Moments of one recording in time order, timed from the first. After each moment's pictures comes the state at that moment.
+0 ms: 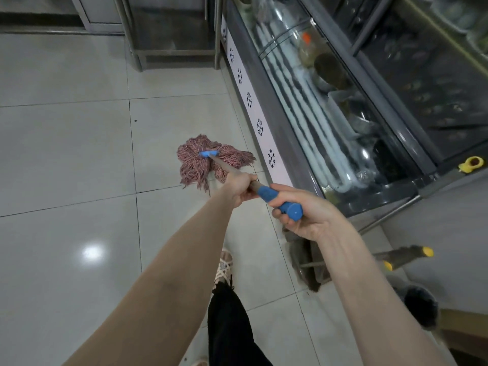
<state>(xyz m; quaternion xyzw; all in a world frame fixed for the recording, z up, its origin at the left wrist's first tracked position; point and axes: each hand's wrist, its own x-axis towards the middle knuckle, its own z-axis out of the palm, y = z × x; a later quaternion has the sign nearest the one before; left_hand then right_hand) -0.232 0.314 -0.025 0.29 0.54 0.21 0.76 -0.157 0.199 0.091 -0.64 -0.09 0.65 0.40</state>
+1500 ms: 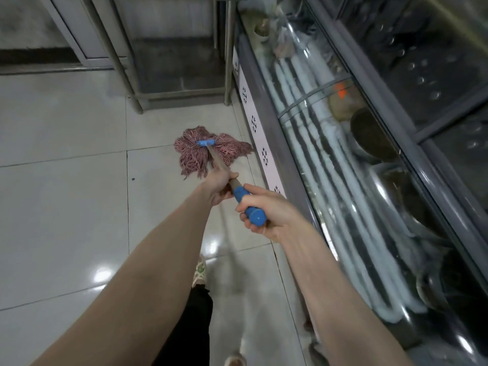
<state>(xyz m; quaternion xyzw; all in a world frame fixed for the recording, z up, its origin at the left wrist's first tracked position) -0.113 0.838 -0.063 0.29 0.58 0.20 0.73 -0.040 0.714 0.068 -0.63 -0.13 0.67 0.36</state>
